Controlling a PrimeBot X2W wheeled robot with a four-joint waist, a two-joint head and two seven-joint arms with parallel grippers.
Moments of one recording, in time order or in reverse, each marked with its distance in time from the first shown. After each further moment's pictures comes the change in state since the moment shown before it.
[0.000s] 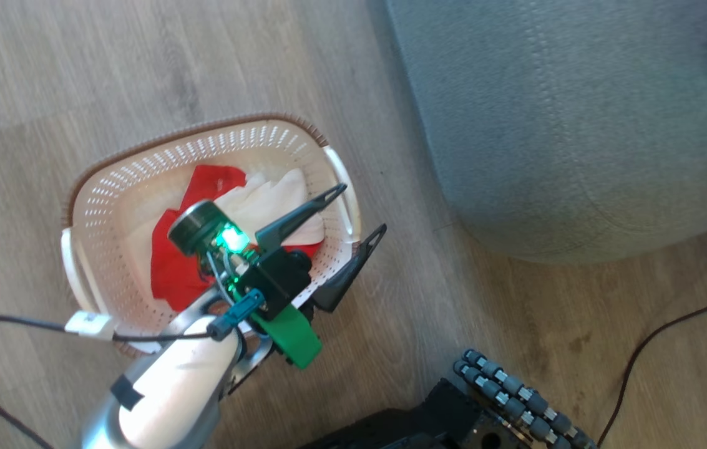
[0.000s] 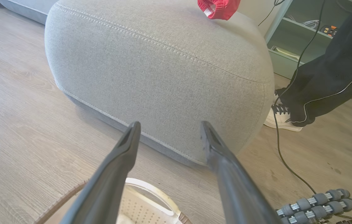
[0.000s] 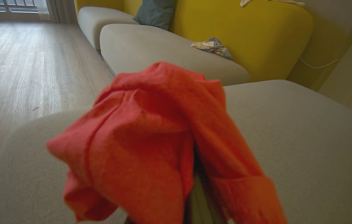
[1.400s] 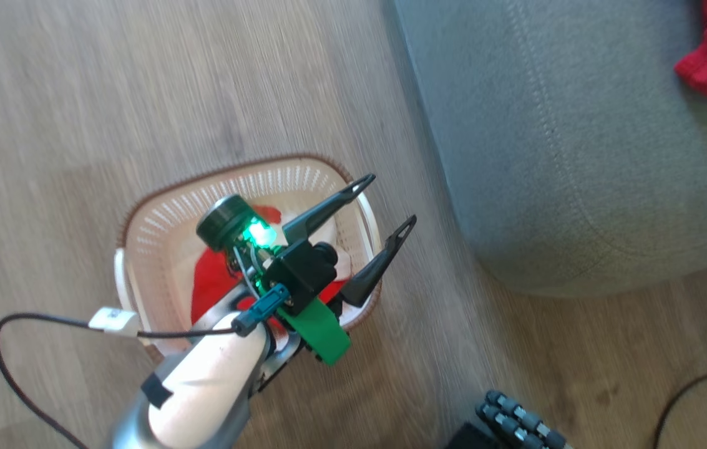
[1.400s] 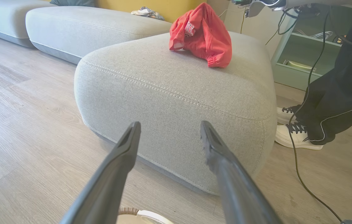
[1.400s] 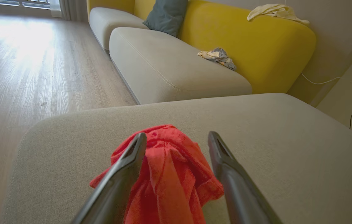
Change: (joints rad) left arm -0.018 -0.082 0.010 0.013 0.010 0.000 0.000; right arm 0.006 0.013 -0.075 0.082 -0.228 0.000 0.000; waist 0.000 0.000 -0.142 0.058
